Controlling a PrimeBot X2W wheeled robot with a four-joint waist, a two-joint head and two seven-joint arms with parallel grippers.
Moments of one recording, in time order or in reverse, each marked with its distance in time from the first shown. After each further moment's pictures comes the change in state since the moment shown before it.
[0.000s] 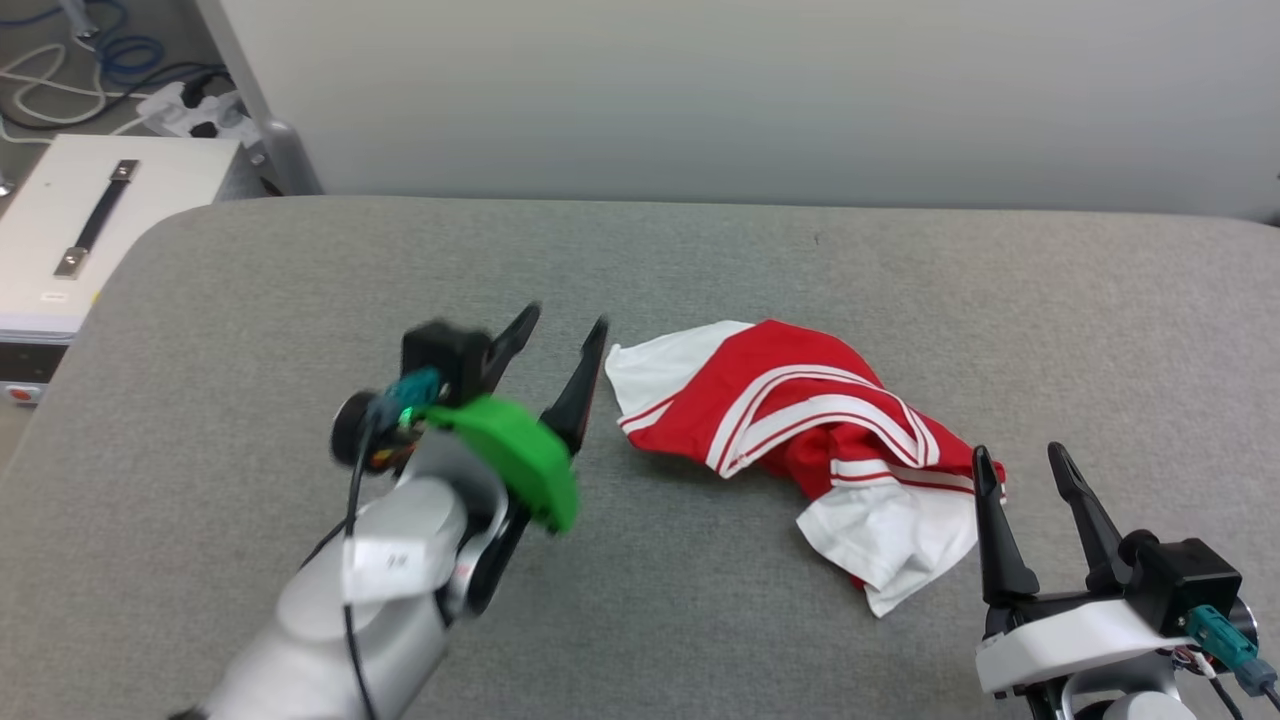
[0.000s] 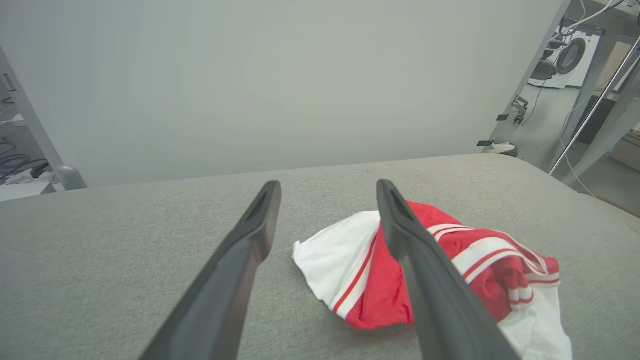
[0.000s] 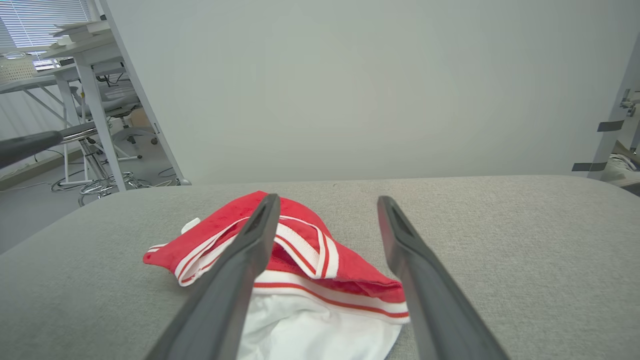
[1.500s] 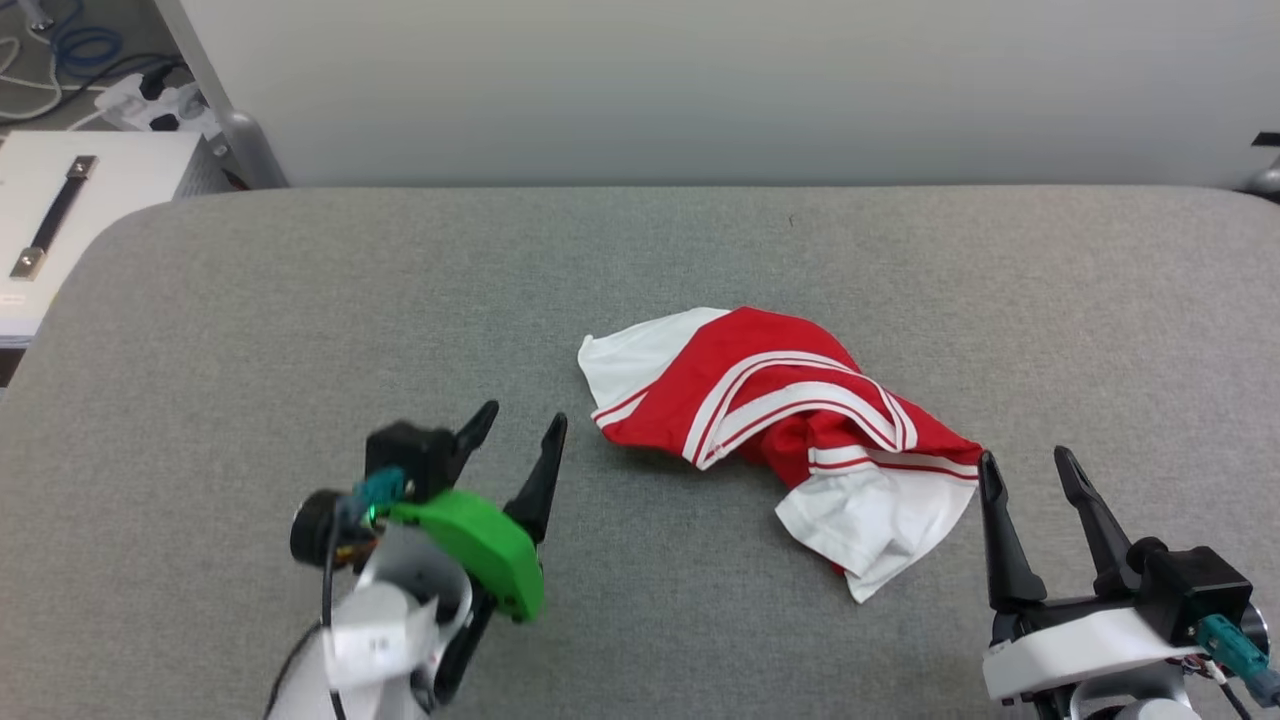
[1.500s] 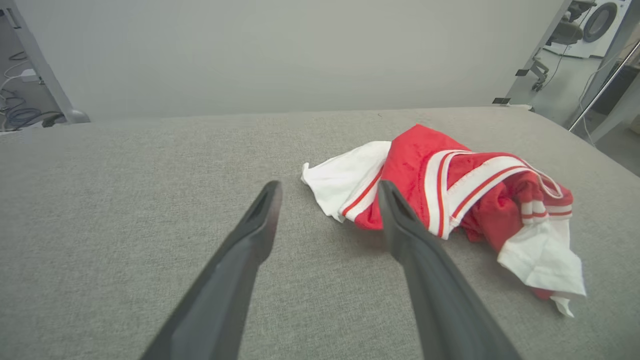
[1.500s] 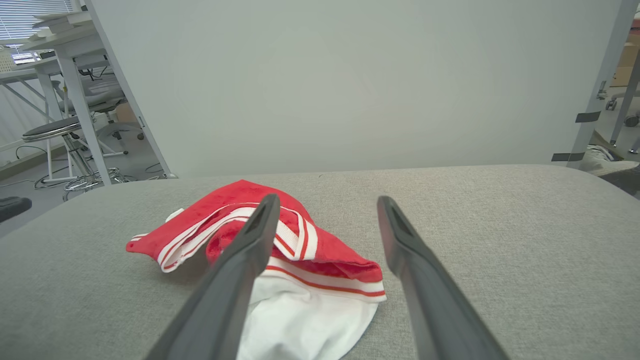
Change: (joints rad) left arm 0.407 -0.151 0.529 -0.206 0.504 -0.185 0.183; right arm 0.031 -0.015 0.007 -0.033 0.002 0.000 0.000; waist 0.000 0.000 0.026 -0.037
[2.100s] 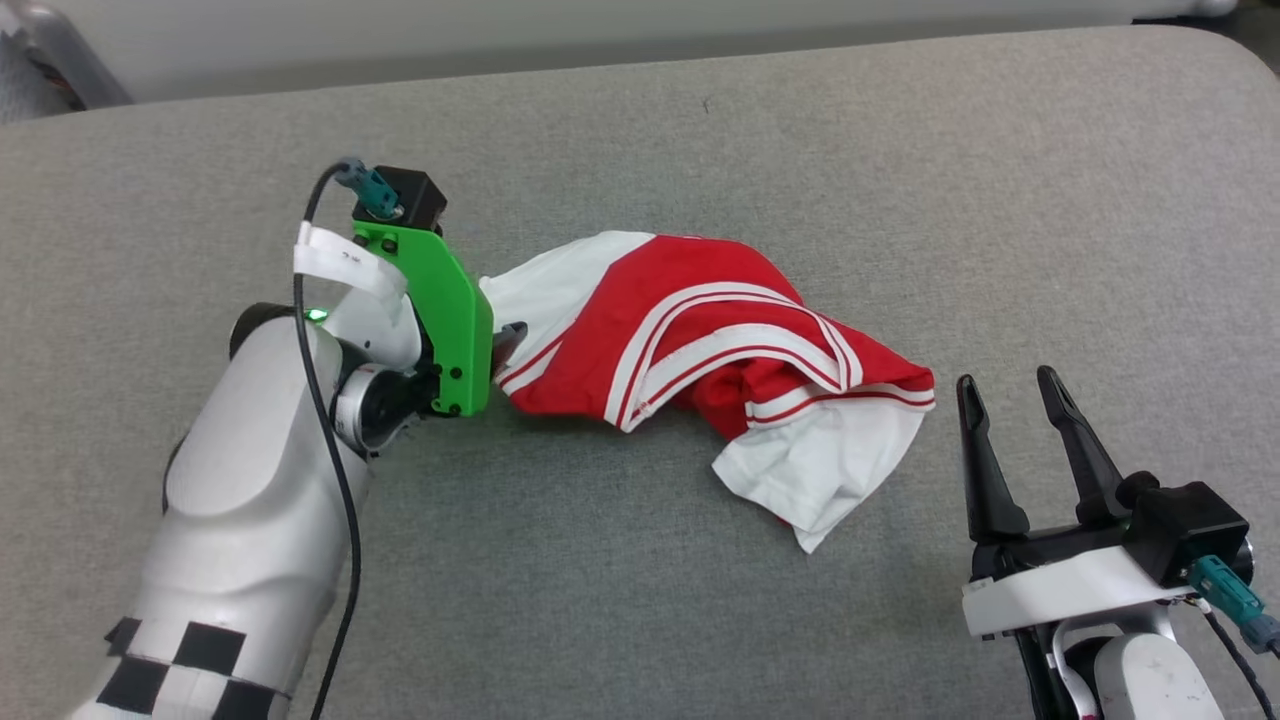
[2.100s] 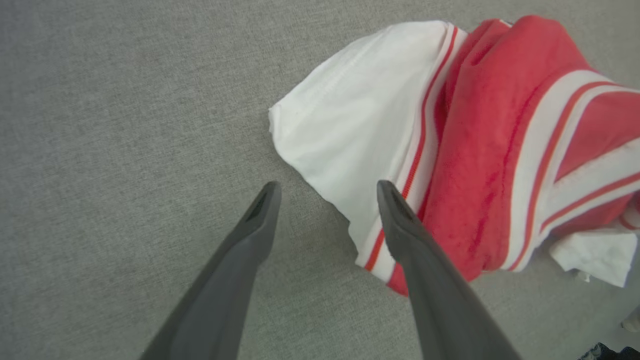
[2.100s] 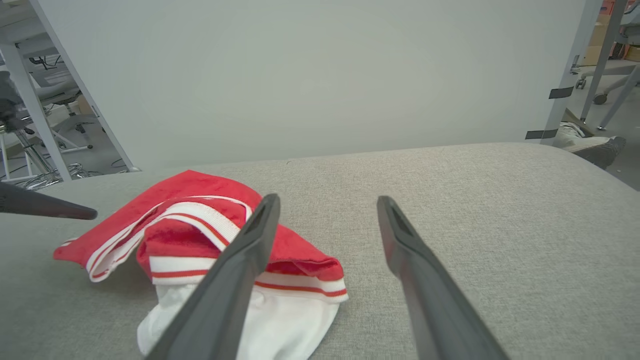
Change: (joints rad) left arm -0.502 0.095 -0.055 0.232 -0.239 -0.002 0.820; right arm -0.102 0.005 0.039 -0.035 -0.001 0.000 0.000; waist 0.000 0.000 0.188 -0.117
